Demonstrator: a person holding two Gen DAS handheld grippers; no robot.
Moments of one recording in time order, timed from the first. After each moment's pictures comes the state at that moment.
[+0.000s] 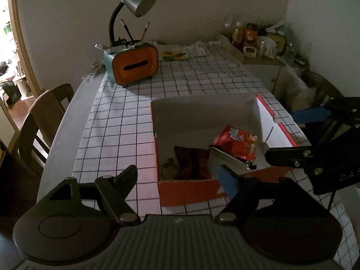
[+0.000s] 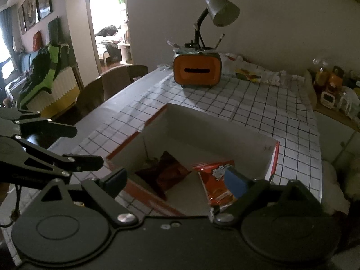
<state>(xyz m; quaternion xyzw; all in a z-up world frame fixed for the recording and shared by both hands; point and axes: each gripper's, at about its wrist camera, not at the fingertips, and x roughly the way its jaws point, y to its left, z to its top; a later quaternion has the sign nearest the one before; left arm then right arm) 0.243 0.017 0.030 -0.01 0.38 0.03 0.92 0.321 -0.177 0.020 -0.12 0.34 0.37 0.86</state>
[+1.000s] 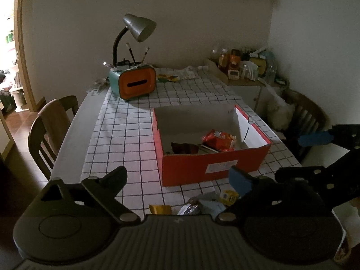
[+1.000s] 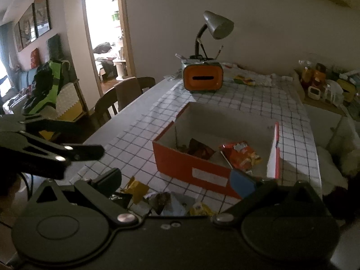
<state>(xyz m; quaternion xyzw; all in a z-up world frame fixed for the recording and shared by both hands) 0.119 0.029 0.048 -0.03 0.31 0.01 0.95 0.199 -0.194 0.031 -0.08 0.32 0.34 0.88</state>
